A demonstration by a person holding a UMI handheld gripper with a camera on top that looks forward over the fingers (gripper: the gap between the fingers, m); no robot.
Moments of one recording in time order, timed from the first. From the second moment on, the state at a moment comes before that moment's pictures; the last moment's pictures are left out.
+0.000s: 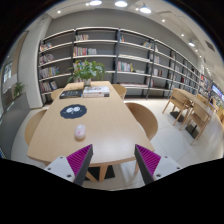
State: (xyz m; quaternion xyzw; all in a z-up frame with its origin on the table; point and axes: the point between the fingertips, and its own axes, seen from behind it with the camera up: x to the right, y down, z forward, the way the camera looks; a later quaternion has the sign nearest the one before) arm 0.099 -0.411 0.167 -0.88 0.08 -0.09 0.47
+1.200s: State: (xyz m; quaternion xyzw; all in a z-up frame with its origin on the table) arm -0.021 -0.167 -0.014 -0.93 0.01 0.00 0.37
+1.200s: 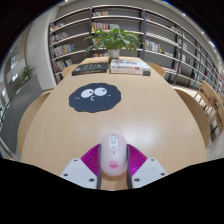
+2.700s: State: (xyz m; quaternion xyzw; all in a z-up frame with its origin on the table) arm -0.081 0.067 -0.008 -0.94 0.01 -0.03 0.34
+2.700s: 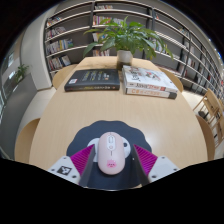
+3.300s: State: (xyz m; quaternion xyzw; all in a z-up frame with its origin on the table) arm -0.109 -0.110 0.220 -0.88 -0.01 -0.01 0.47
